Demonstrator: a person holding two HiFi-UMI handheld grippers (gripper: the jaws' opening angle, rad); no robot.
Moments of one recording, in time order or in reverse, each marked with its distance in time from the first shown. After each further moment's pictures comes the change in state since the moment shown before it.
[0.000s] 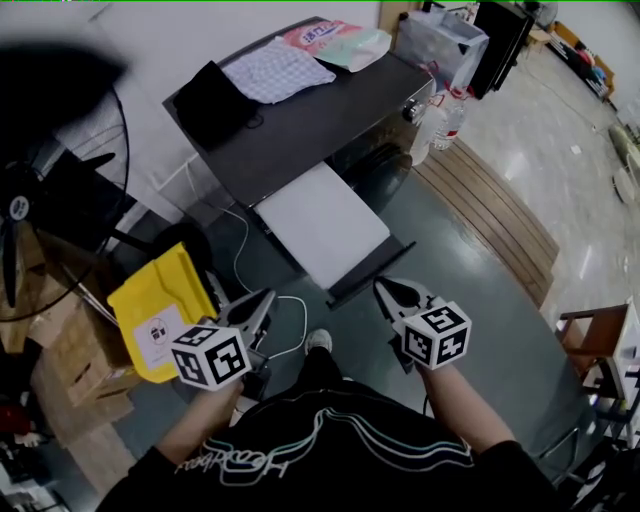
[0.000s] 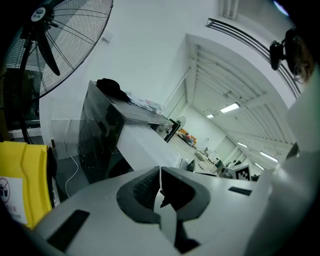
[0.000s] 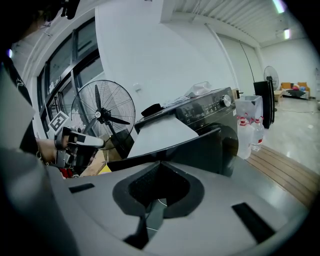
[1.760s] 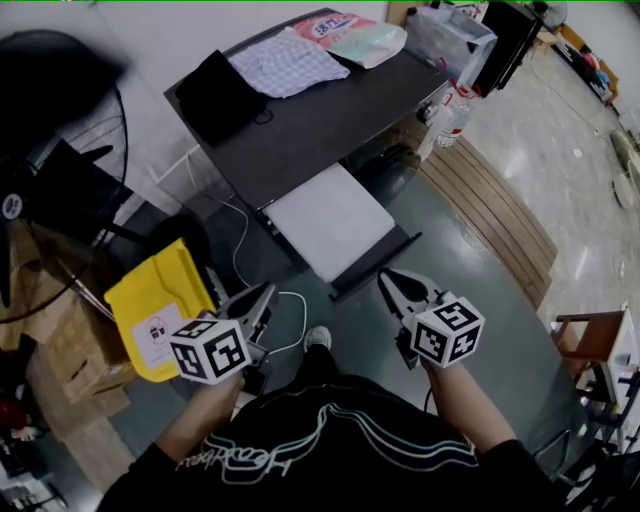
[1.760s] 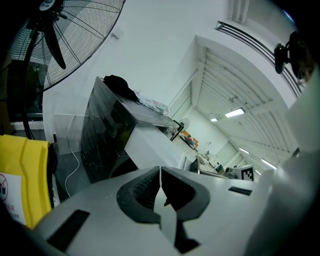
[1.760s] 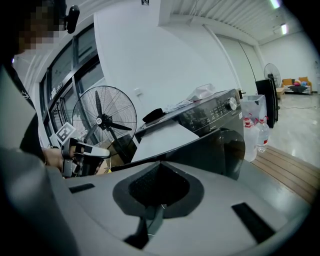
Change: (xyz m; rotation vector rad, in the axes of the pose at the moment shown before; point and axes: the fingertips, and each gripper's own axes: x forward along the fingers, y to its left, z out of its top) left arm 0.012 0.030 0.018 -0.073 0.000 0.010; right arm 0.021 0.002 0.034 0.024 -0.039 0.040
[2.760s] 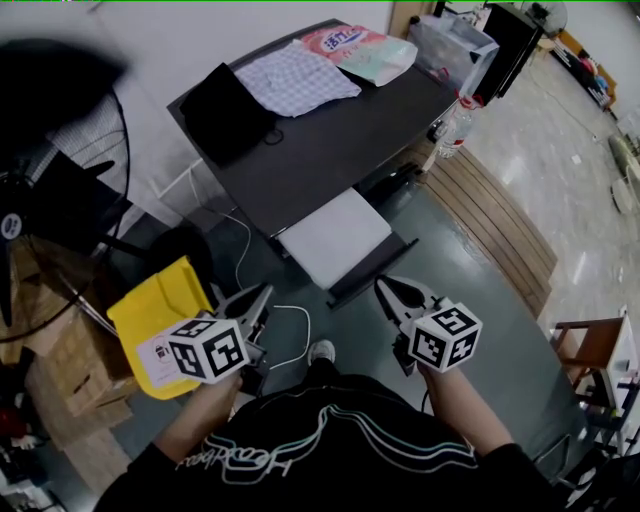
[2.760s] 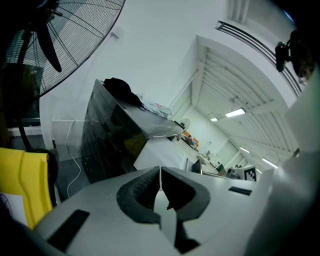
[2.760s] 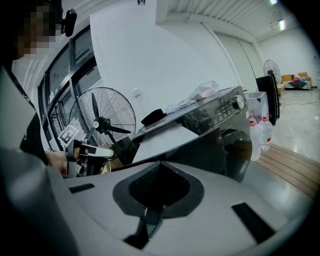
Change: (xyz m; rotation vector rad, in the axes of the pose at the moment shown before) left arm 0.011 0.035 0.043 0.017 0.000 0.002; right arm 0.042 0.007 0.023 0.029 -0.005 0.011
